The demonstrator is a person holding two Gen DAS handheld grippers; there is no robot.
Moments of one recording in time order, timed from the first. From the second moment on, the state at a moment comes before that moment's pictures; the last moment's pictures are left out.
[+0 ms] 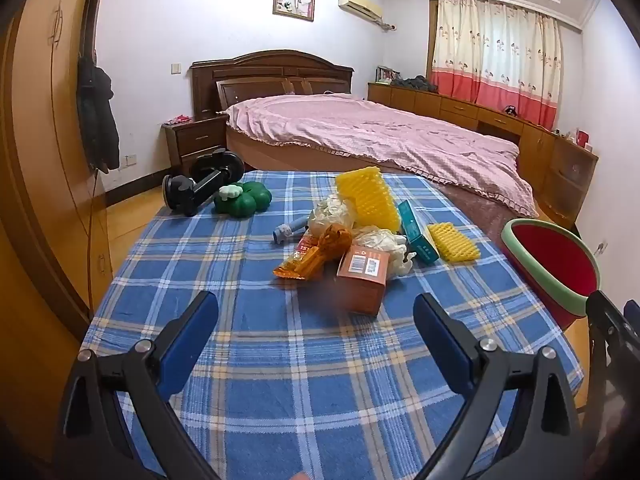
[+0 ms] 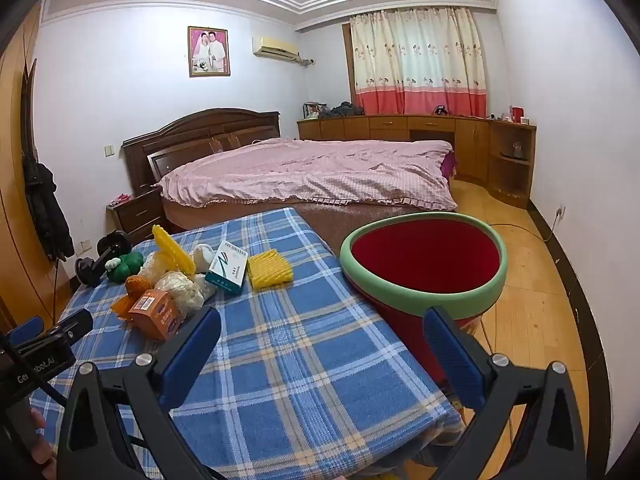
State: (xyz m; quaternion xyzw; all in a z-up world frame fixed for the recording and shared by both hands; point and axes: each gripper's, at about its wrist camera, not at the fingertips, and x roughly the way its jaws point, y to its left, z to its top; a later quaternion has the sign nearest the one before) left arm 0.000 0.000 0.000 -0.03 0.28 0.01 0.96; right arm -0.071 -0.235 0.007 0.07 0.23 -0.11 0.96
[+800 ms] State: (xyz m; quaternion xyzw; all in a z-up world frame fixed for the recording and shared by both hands) left arm 0.000 0.004 0.000 -0.04 0.28 0.01 0.96; right arm -0.070 -0.237 0.007 0.08 0.23 -0.10 0.96
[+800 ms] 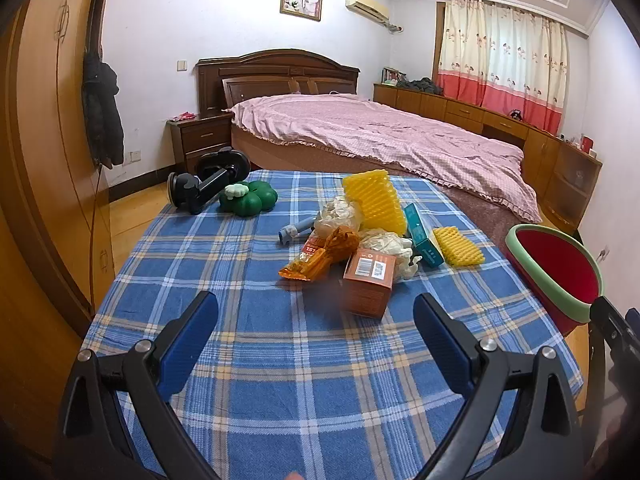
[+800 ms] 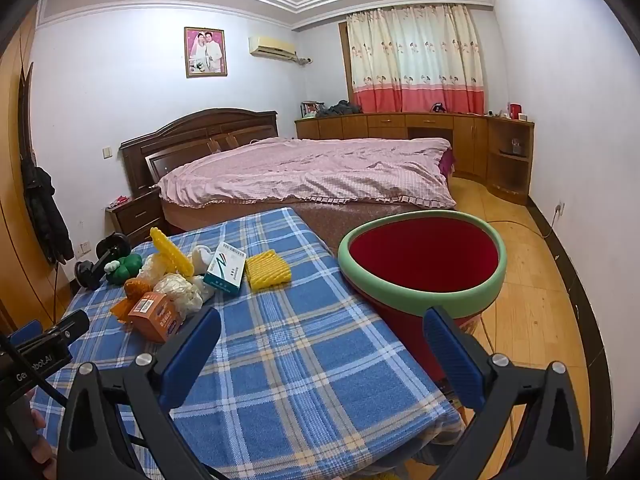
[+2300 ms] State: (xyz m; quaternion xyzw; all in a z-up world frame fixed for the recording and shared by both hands) left arm 0.001 0.006 0.000 -0.04 0.29 0.01 0.96; right arm -0.069 -0.239 0.005 0.09 0.23 -0.11 0.96
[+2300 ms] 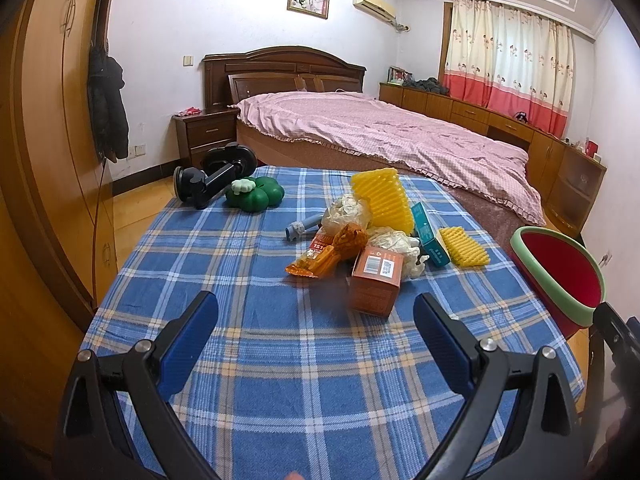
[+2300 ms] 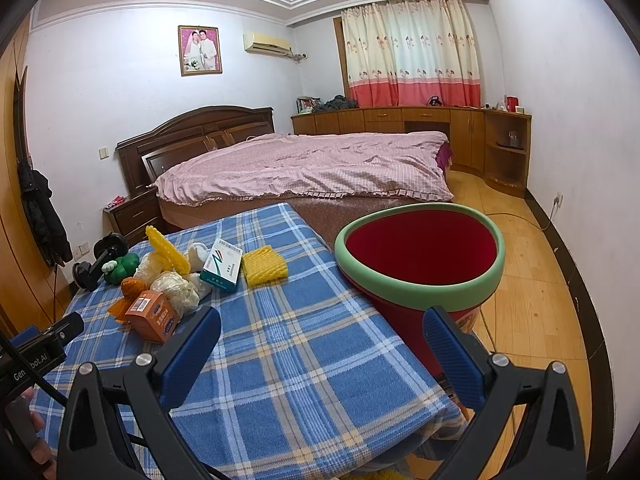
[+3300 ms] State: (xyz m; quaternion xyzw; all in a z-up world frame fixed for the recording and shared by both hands) left arm 0.008 0.005 -0.009 -0.04 0.31 0.01 0.95; right arm -0.062 -0.246 0.003 0.09 0.24 -0.11 0.96
